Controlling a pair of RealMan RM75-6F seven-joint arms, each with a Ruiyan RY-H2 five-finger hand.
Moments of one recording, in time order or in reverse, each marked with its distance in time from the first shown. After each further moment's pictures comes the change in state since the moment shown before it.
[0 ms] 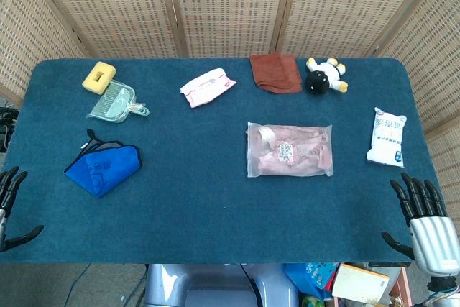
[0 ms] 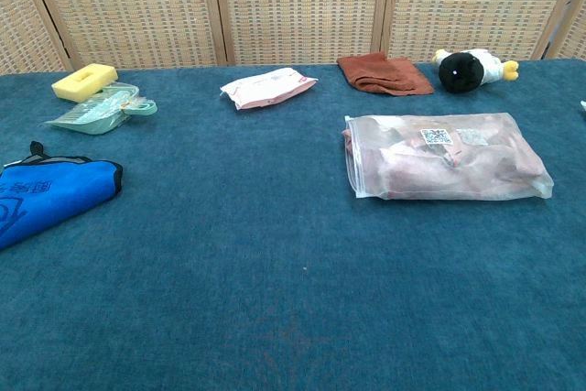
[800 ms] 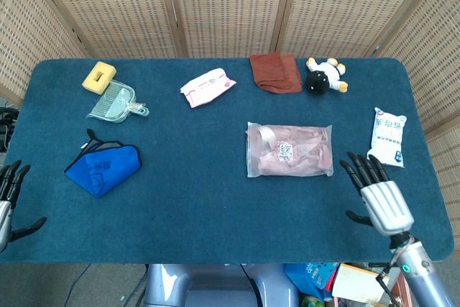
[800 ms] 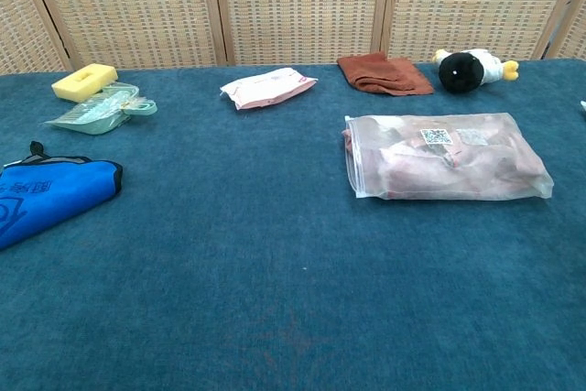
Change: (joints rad) left arm -0.031 -0.068 -0.045 0.044 -0.060 -0.037 0.065; right arm 0.265 -0.028 0.098 -0.009 0.090 -0.389 0.001
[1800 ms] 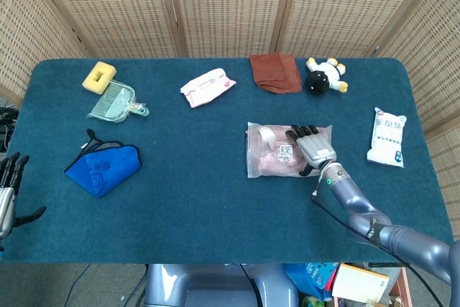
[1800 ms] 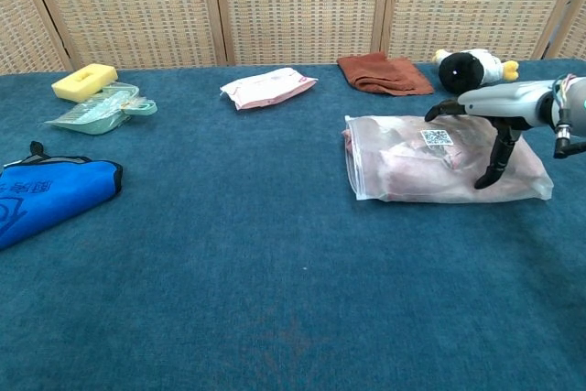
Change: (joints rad) left arm -0.056 -0.051 -0.054 0.048 -0.147 -0.111 0.053; right arm 0.575 -0.357 0.098 0.515 0.691 -0.683 -0.227
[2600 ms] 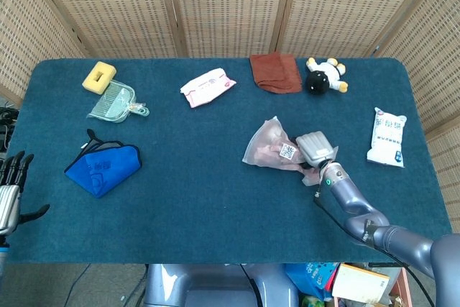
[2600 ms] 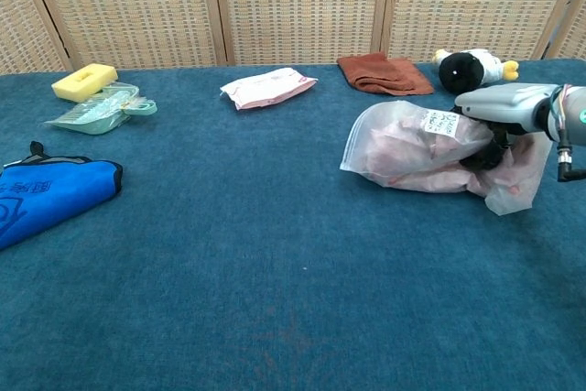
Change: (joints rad) left arm -0.018 -0.033 -0.002 0.033 -0.017 -0.017 0.014; right arm -0.003 -0.063 -0.073 0.112 -0.206 0.109 0.206
